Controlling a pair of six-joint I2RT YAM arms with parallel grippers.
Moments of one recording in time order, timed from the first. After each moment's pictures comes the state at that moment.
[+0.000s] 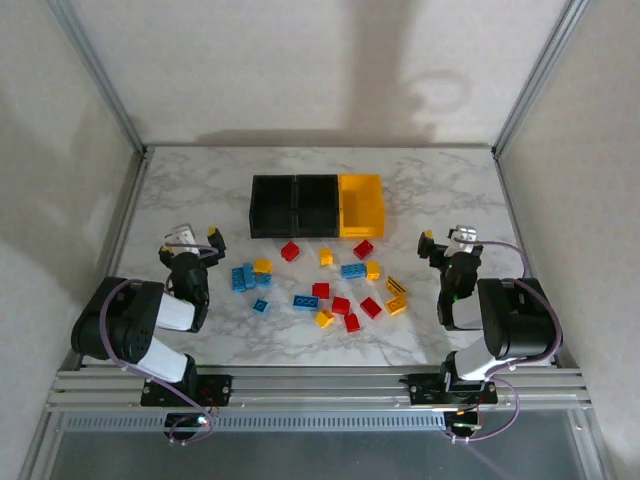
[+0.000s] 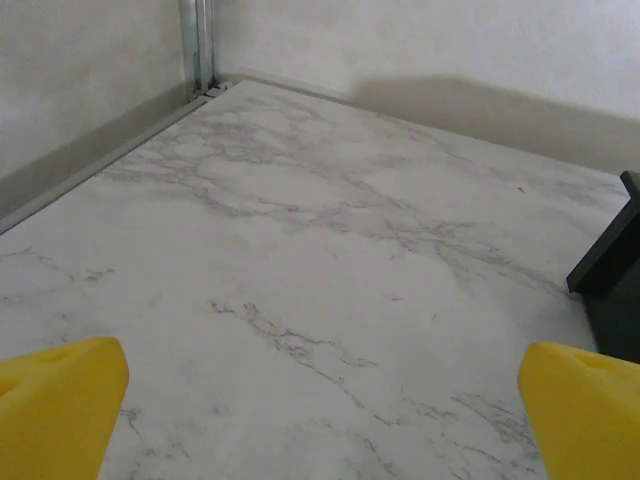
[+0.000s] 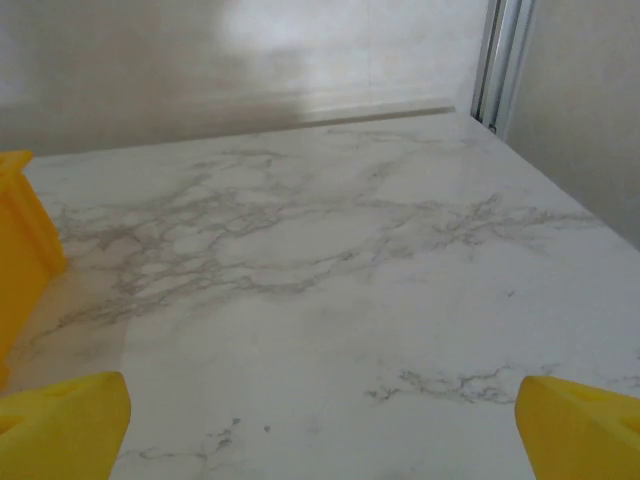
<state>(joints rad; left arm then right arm) -0.08 1.53 0.19 1.15 -0.37 -0.21 0.05 1.53 0.19 1.15 0.15 0.08</state>
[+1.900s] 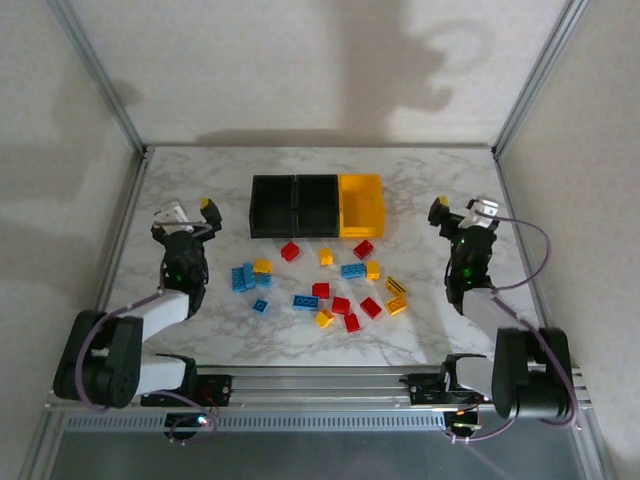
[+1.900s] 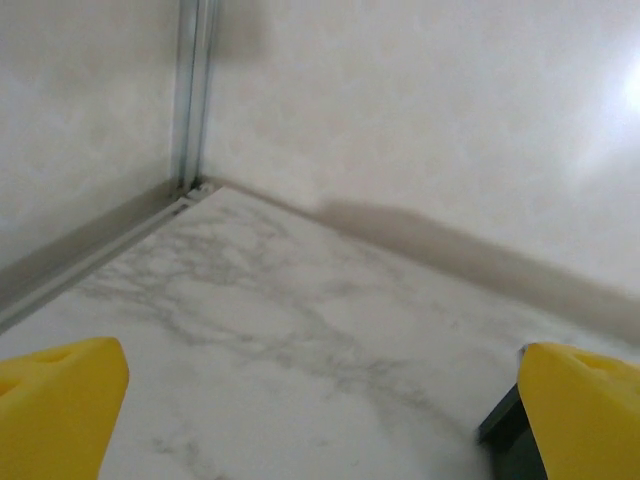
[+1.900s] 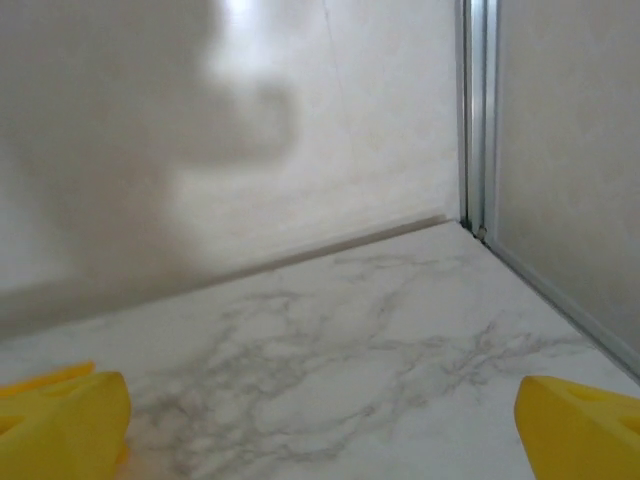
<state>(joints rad) -0.11 1.24 0.39 0.82 -0.43 -0.32 0.04 1.15 0.44 0.64 0.21 0.28</state>
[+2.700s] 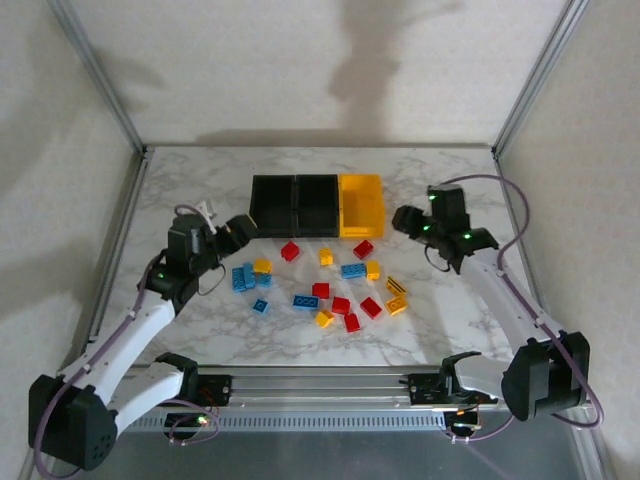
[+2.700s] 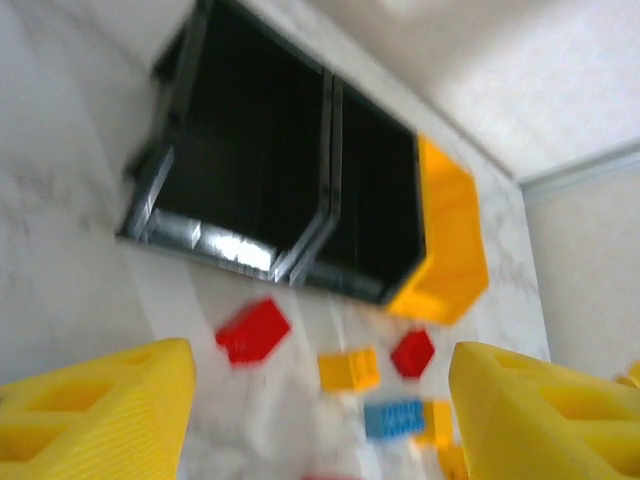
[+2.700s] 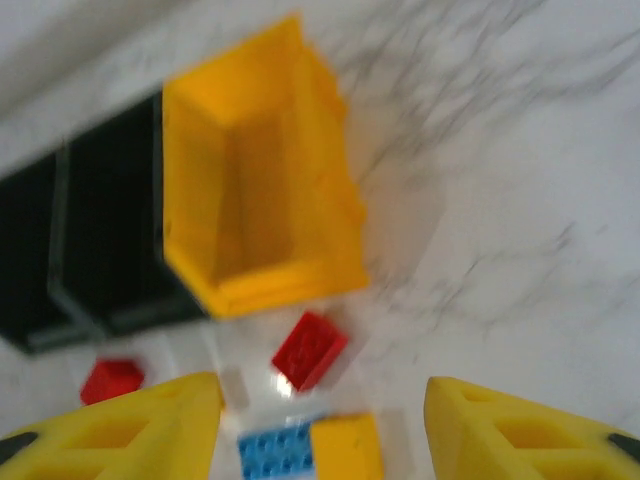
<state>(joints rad) -0.29 0.95 0.64 -0.17 0.14 -0.82 0.33 1.23 0.97 -0.51 -0.08 0.56</state>
